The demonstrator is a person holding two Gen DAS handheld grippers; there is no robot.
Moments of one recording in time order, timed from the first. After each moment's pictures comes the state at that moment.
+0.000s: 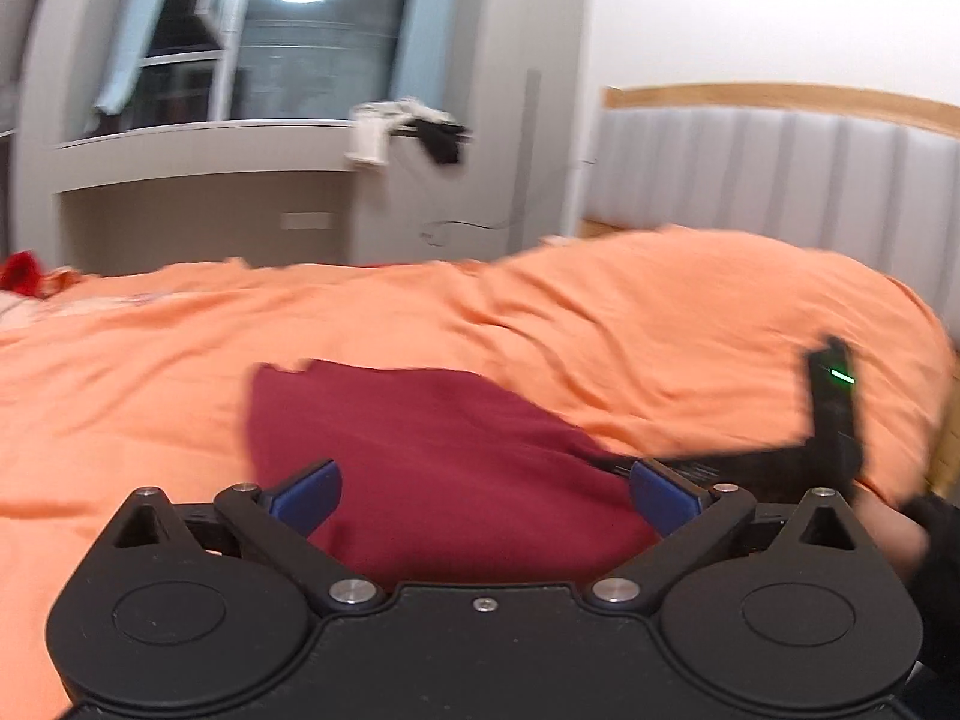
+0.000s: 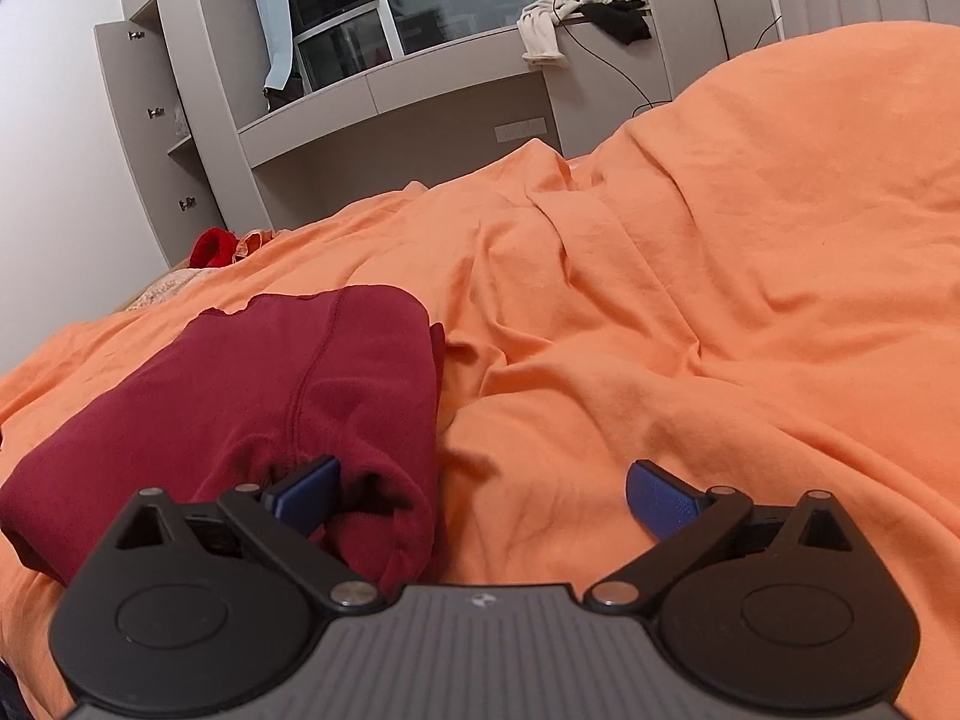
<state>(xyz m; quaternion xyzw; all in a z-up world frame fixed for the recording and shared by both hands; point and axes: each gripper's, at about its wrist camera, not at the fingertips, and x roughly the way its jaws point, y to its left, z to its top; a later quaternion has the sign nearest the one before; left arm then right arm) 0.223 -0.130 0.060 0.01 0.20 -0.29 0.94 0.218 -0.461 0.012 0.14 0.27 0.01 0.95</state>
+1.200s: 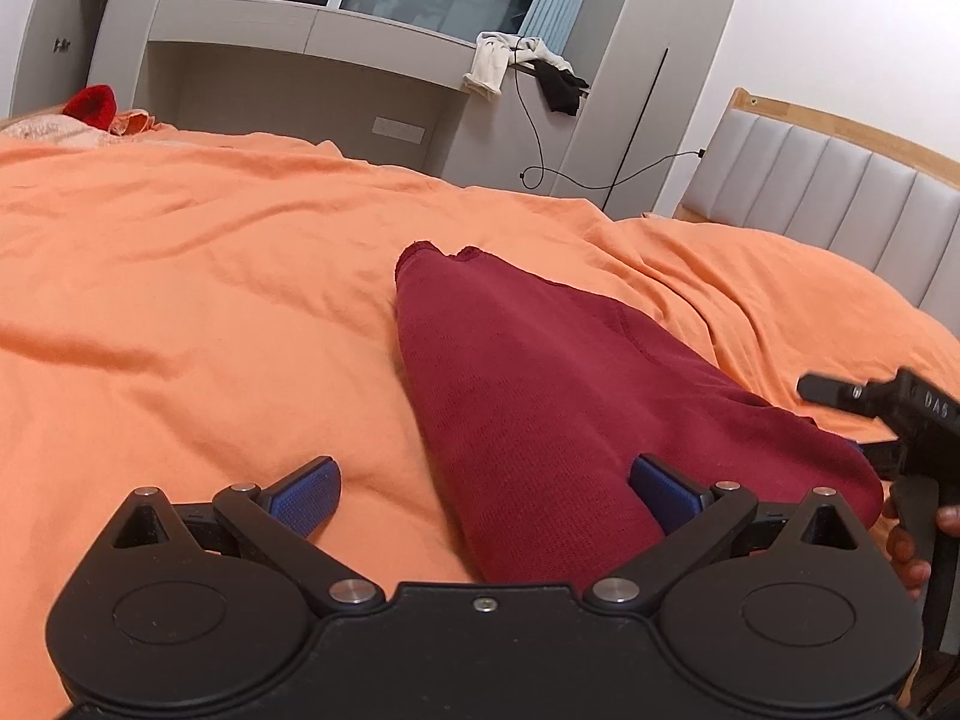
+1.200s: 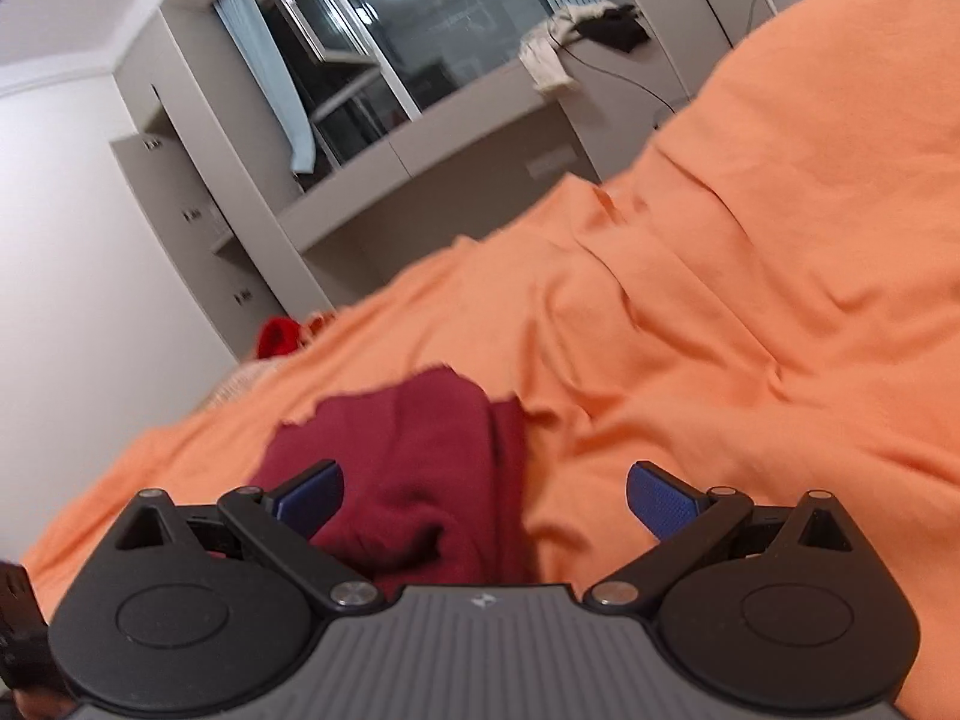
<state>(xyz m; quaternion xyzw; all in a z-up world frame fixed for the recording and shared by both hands) 0.306 -0.058 -0.013 -0.09 0.28 -0.25 0.92 0.238 -0.472 0.023 0.25 0.21 0.07 0.94</state>
